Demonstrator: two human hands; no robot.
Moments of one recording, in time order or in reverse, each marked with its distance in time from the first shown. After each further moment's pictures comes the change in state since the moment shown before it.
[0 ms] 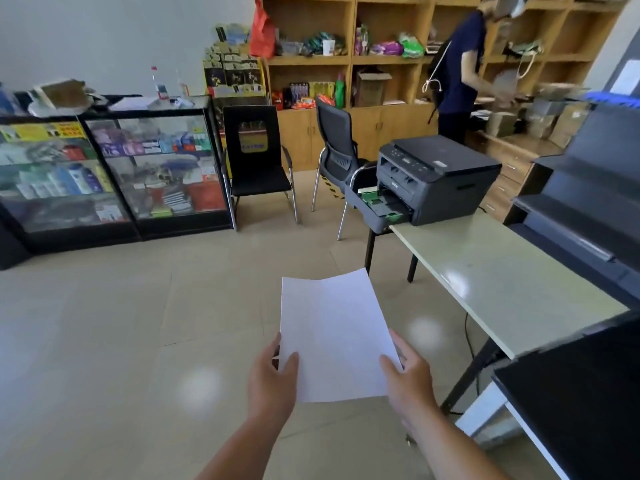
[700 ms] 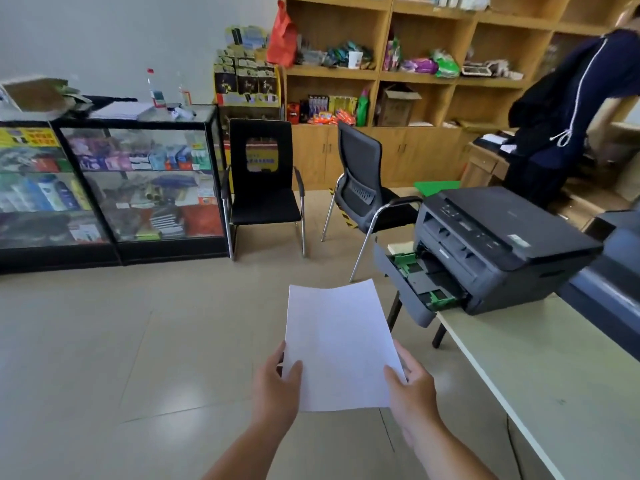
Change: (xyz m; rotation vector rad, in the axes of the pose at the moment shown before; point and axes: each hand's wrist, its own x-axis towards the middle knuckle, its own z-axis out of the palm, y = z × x) left_hand 0.392 0.087 0.070 -0.070 -0.055 -0.030; right_hand 0.358 -0.108 0.161 -0.057 0.008 0.015
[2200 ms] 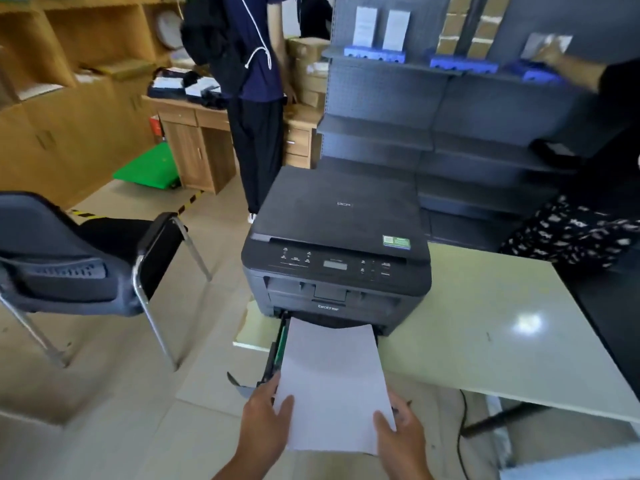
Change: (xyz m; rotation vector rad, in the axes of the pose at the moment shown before) left_hand 0.487 0.121 0.330 0.611 -1.060 0.373; right_hand 0.382 -0.009 0.058 0.327 1.104 0.474
